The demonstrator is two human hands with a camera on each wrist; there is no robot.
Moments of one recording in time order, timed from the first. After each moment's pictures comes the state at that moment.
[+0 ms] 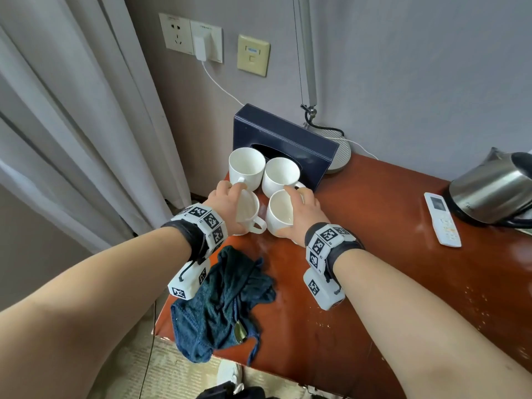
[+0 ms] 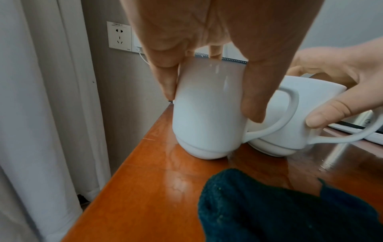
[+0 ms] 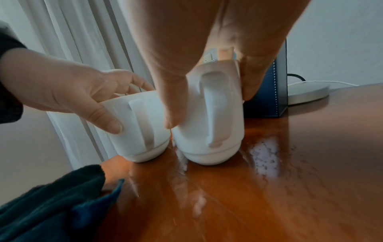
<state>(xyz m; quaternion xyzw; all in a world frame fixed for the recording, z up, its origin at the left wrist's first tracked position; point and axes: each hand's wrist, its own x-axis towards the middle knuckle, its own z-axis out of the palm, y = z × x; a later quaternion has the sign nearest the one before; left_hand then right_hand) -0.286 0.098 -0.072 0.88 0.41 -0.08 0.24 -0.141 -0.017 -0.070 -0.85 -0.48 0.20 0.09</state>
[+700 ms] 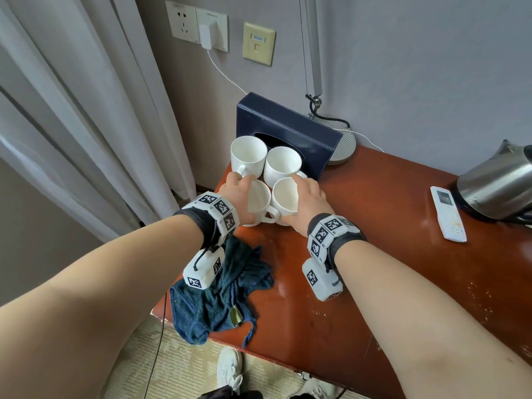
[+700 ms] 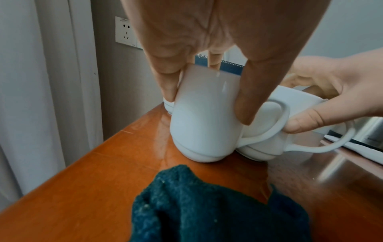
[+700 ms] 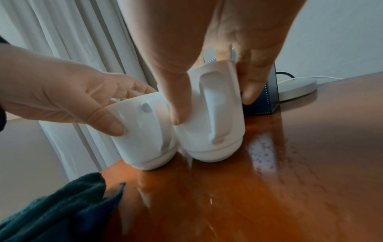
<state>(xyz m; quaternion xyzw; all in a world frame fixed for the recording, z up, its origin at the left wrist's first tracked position) -0.270 0.077 -0.070 0.86 0.43 -0.08 0.25 -0.135 -0.027 -0.074 -0.85 -0.47 0.19 0.14</state>
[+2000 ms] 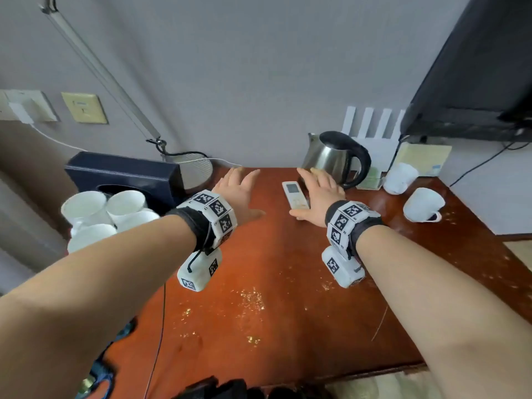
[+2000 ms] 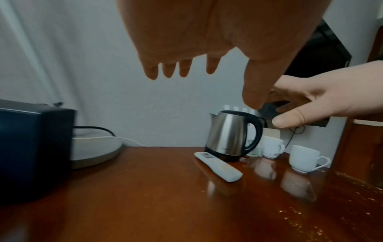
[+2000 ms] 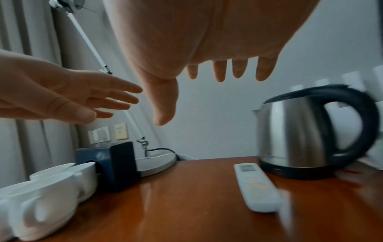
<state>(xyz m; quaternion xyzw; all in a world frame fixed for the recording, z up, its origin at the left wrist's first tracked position) -0.059 -0.114 0.013 0.97 0.20 0.01 0.15 0.057 -0.271 0.014 -0.93 -0.35 0.07 0.08</state>
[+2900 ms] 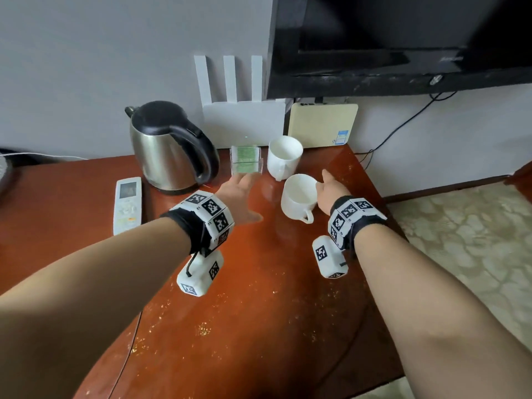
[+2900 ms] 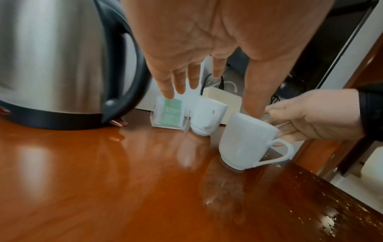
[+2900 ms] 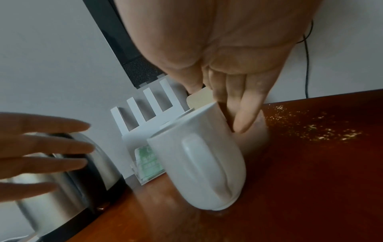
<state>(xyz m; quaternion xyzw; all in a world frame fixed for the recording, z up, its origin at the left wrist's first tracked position) 0.272 -0.365 -0.039 0.95 0.14 -0.16 0.25 0.387 -0.528 -0.056 -0.94 -0.04 0.24 0.23</state>
